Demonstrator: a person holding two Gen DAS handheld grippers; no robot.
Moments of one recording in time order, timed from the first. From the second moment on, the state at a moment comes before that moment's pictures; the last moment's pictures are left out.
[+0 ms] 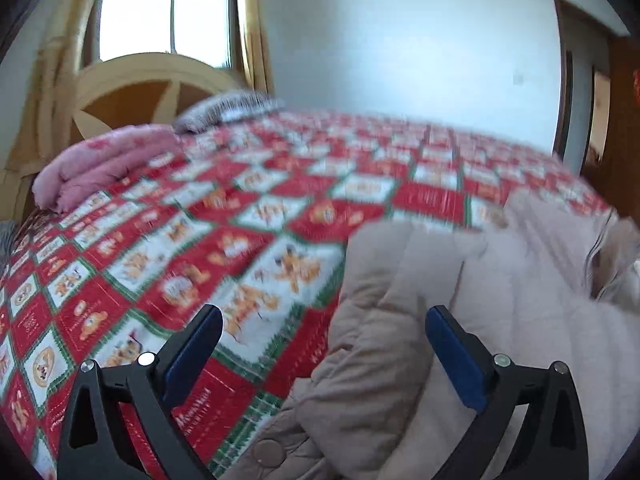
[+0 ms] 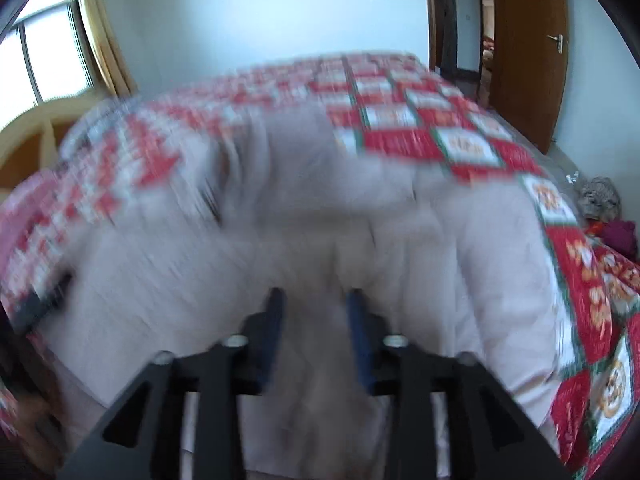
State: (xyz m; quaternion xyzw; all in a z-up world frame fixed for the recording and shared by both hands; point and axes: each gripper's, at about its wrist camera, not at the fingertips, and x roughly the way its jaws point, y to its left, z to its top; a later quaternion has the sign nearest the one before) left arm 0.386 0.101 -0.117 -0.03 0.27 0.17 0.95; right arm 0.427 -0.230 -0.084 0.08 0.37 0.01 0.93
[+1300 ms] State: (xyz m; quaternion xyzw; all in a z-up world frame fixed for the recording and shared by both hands) left arm 0.514 -0.010 -0.044 -0.06 0.38 -0.11 0.92; right arm 0.474 -0.285 -0.146 0.13 0.37 -0.02 0.92
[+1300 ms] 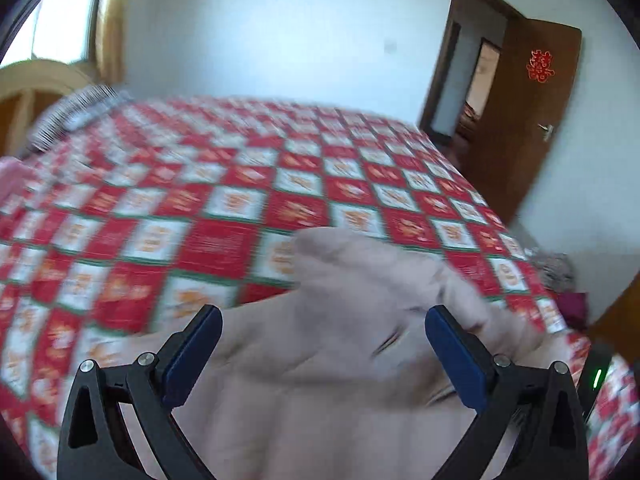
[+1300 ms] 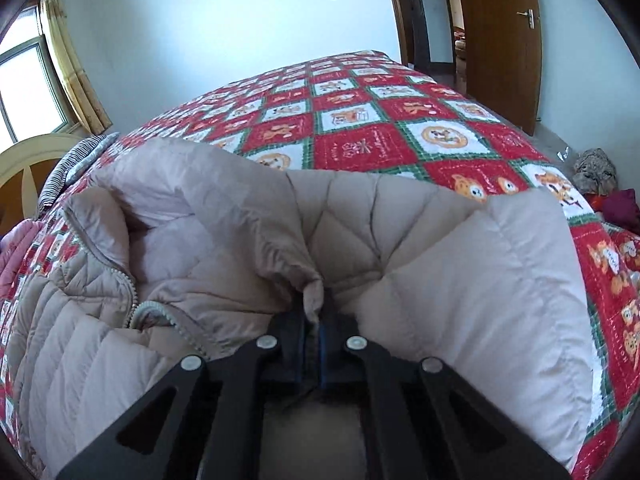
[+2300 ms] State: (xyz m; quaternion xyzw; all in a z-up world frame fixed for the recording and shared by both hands) left arm 0.499 0.037 -0.155 -0.14 0.39 -0.01 0.91; right arm 0.460 -0.299 -0.129 0.18 0.35 -0.02 0.92
